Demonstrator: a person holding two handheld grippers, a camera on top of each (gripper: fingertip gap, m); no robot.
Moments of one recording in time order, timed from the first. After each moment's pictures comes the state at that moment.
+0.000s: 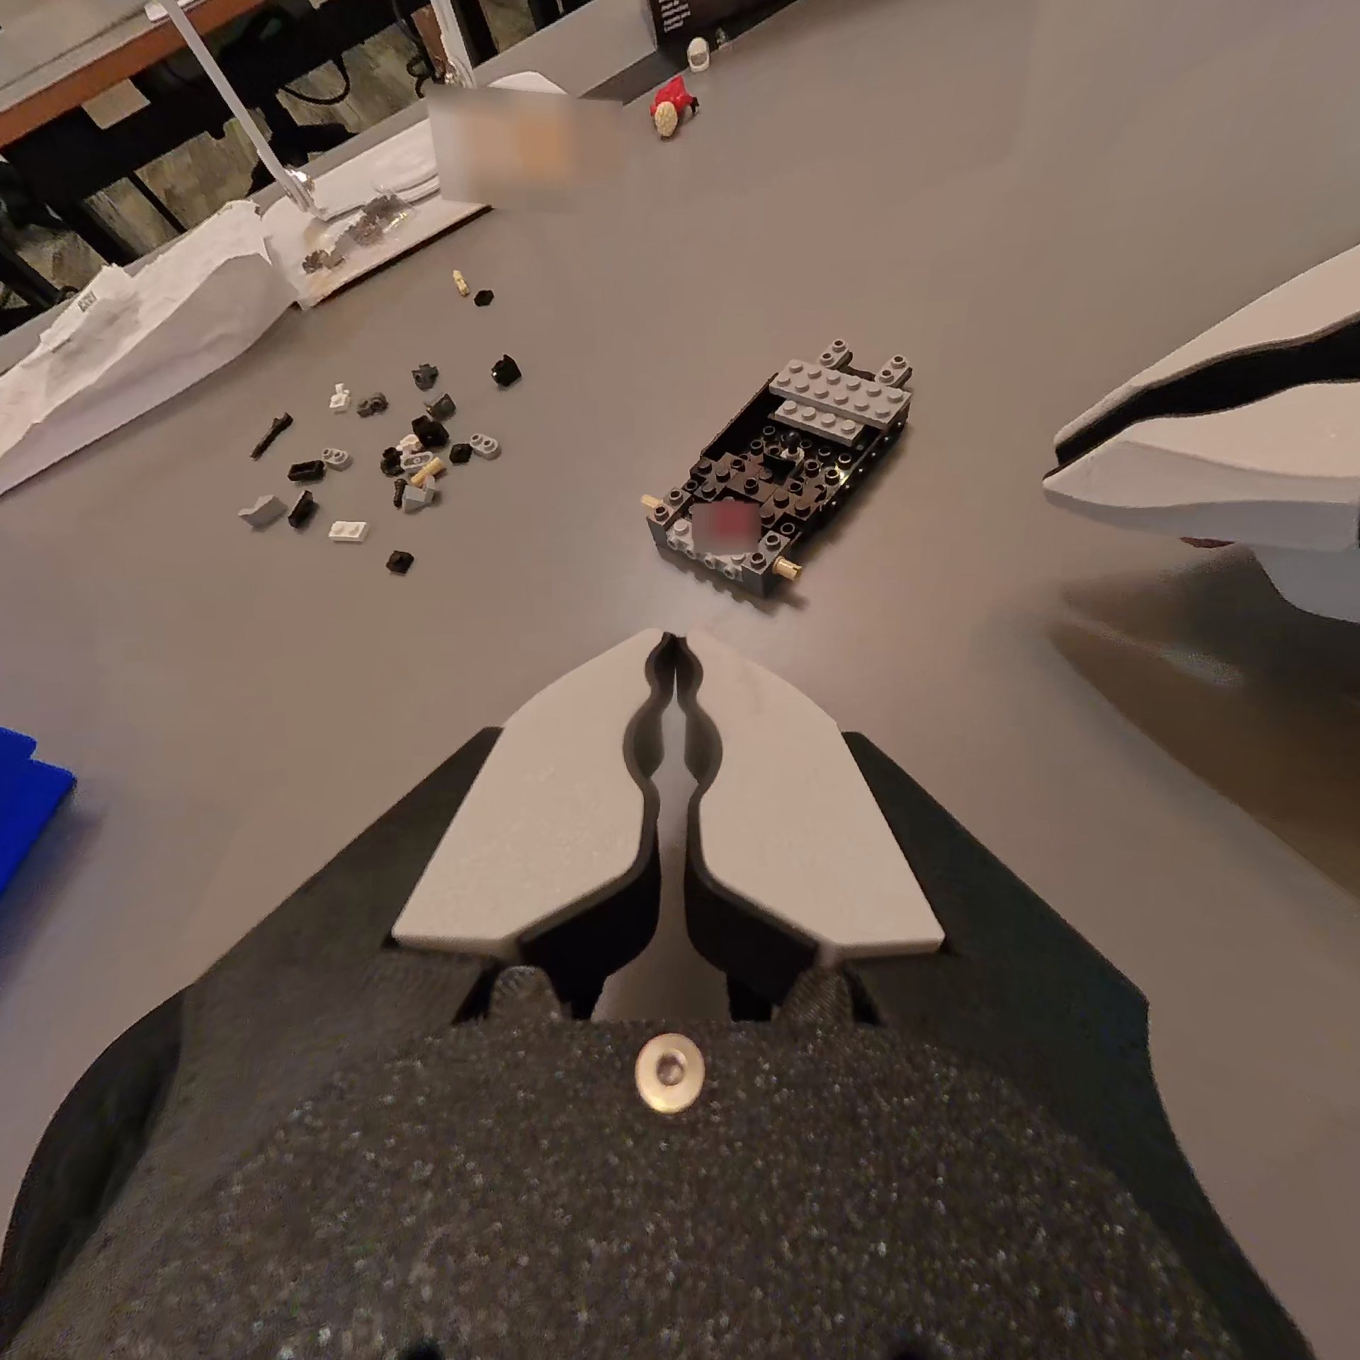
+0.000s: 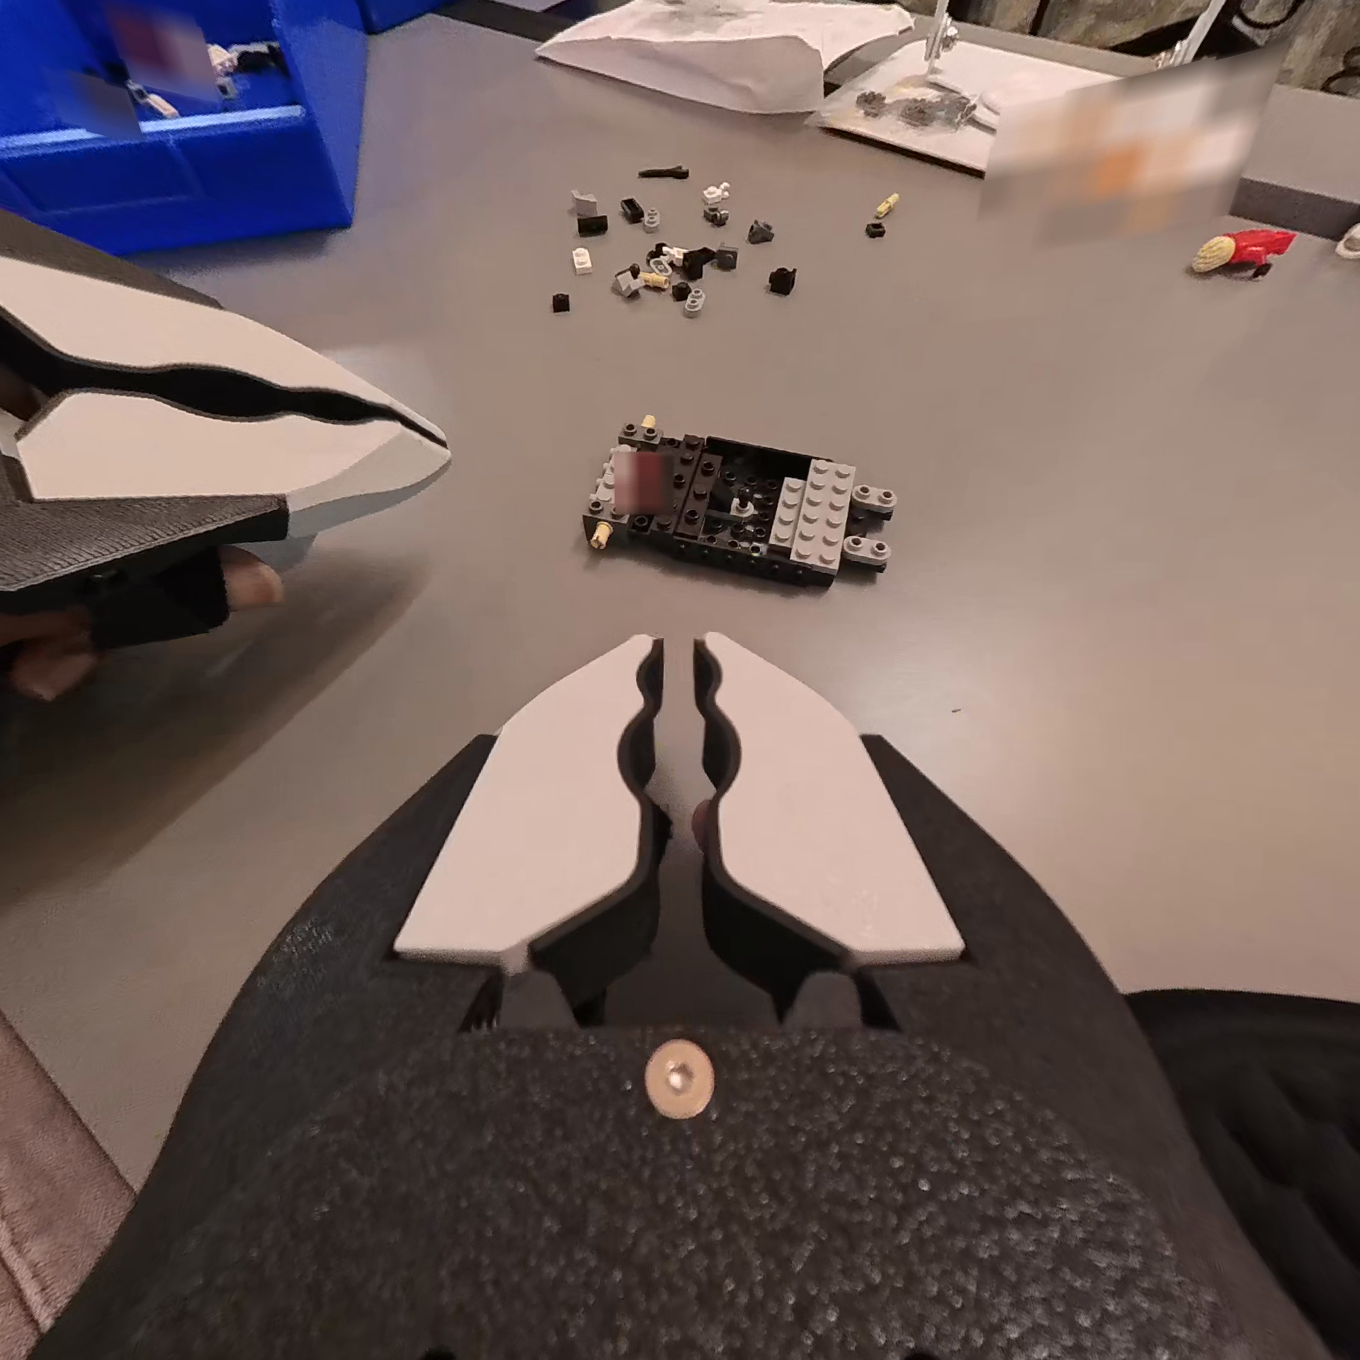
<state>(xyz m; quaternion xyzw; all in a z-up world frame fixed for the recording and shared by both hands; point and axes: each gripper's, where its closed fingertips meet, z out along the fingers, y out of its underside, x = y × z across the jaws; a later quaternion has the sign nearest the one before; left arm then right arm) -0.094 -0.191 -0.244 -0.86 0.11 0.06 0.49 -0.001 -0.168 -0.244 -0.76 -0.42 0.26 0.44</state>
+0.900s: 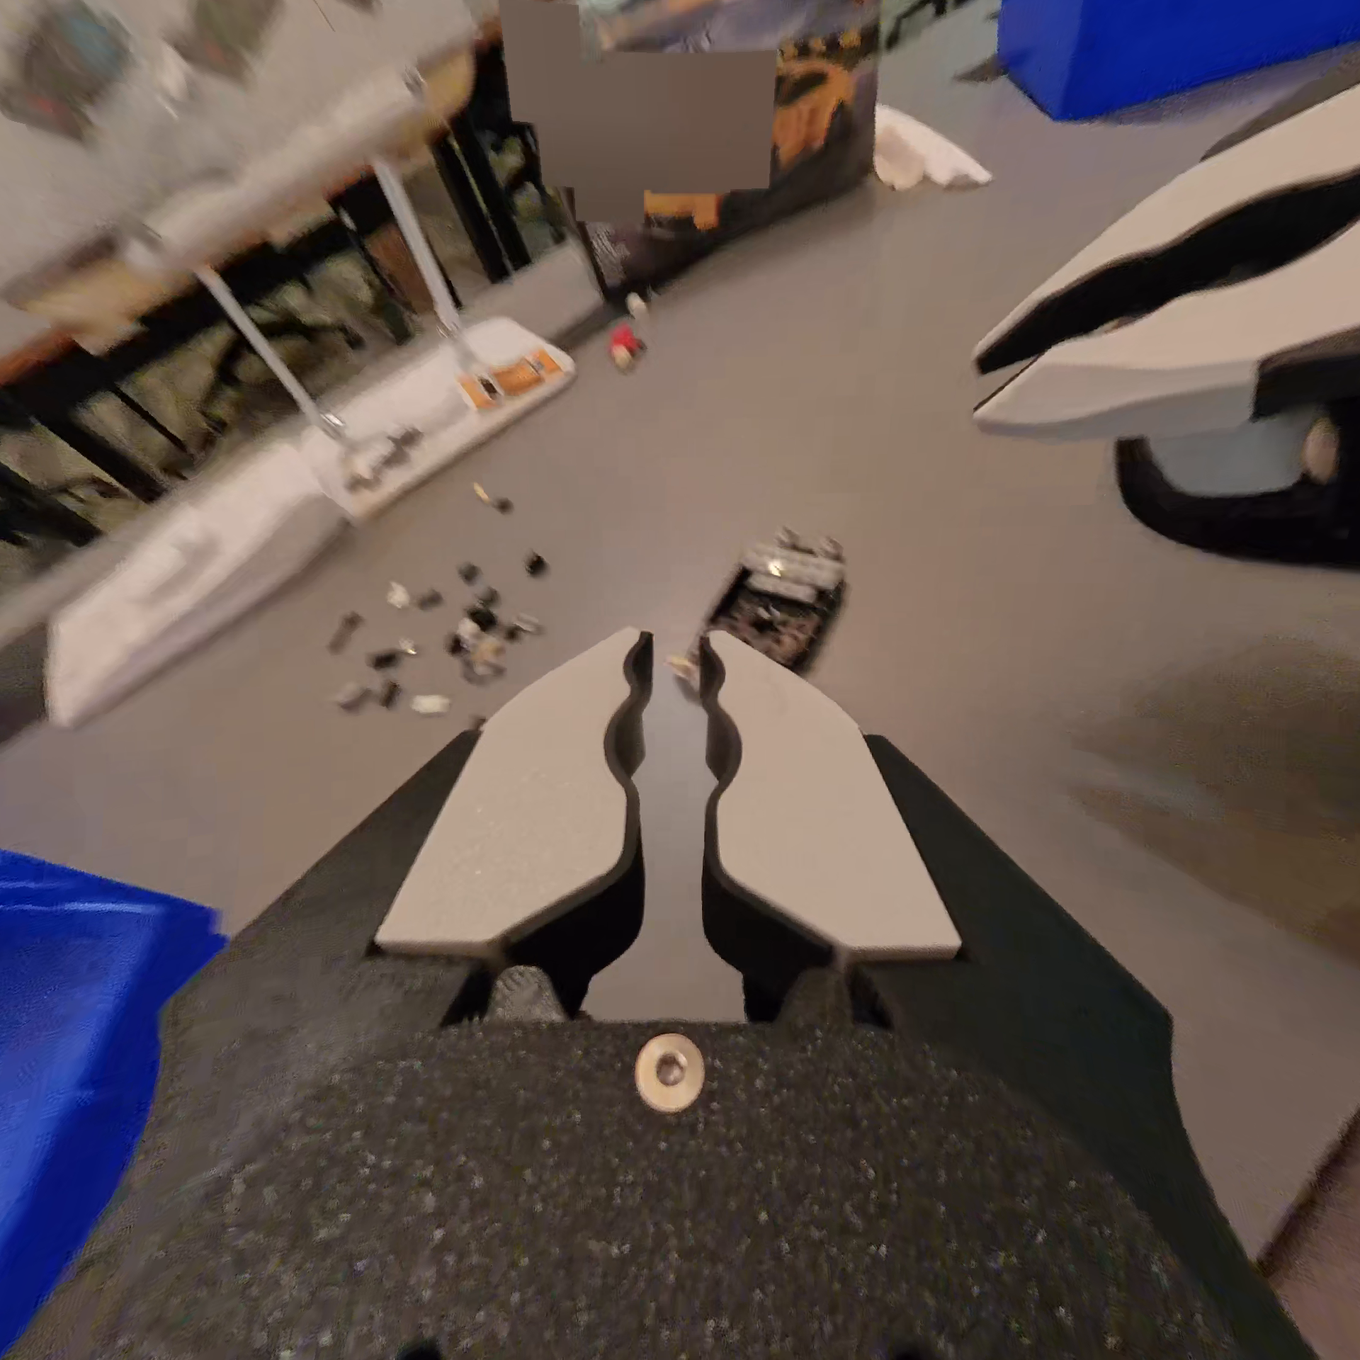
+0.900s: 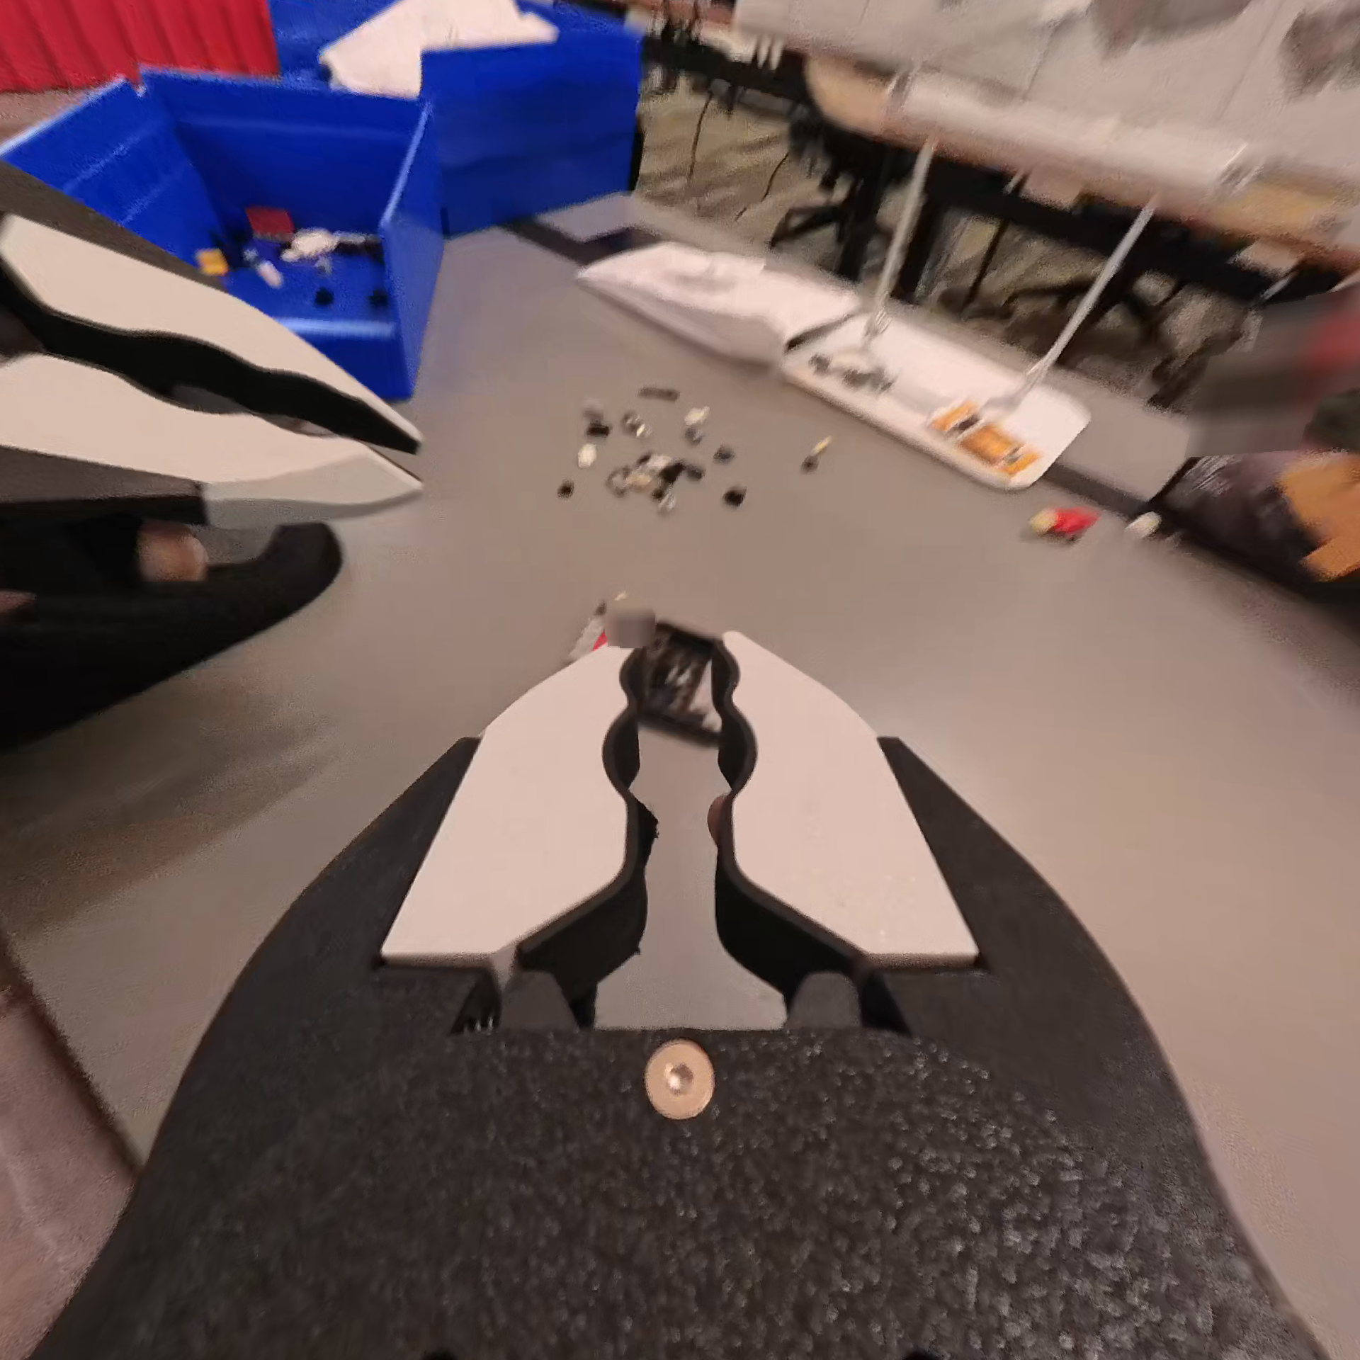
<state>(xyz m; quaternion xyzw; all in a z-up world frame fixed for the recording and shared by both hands) -0.089 -0.192 -0.166 -0.82 0.18 0.02 0.54 0.006 -0.153 -0.159 -0.69 -0.45 0.25 0.51</state>
